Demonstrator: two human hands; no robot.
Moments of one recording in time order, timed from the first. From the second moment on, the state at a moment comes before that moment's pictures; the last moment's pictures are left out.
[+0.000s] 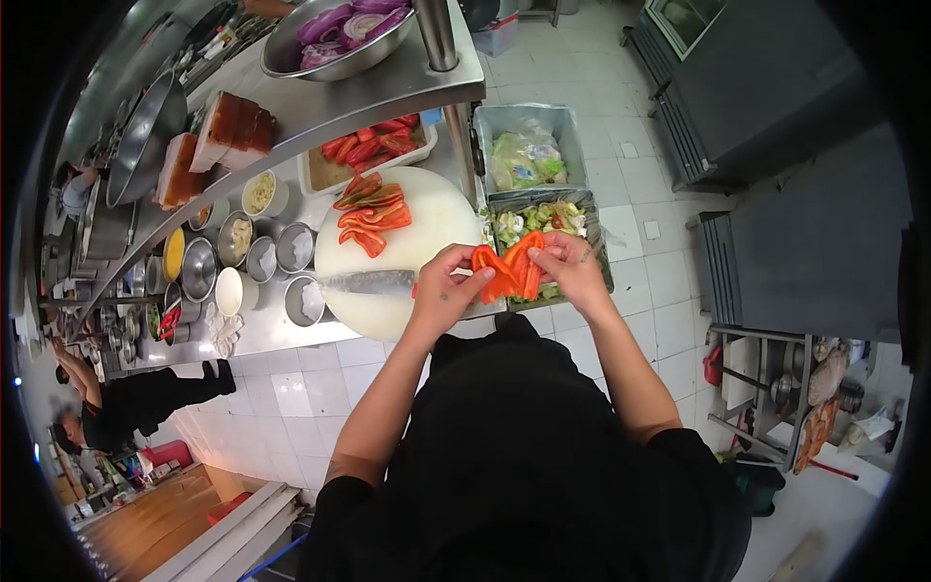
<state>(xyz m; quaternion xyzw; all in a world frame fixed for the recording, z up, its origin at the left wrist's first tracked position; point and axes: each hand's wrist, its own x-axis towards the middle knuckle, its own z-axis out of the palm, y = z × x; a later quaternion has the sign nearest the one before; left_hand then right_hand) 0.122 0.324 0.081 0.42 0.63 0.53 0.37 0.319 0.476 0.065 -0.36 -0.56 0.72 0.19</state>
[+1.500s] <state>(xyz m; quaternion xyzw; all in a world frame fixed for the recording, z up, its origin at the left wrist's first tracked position) -0.016 0.150 0.001 0.28 0.83 0.47 0.14 0.239 0.359 0.063 -0.15 -0.96 0.25 -0.03</state>
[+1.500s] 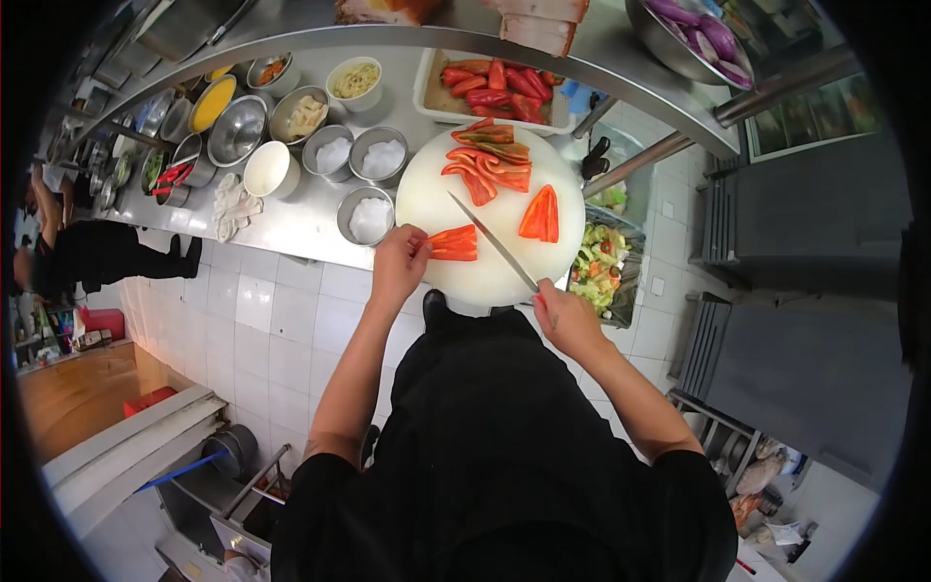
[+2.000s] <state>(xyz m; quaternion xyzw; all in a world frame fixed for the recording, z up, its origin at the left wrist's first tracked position) -0.002 0.136 -0.005 0.26 0.85 0.44 0.13 0.259 0.354 0.063 -0.11 -0.97 0.21 -0.06</state>
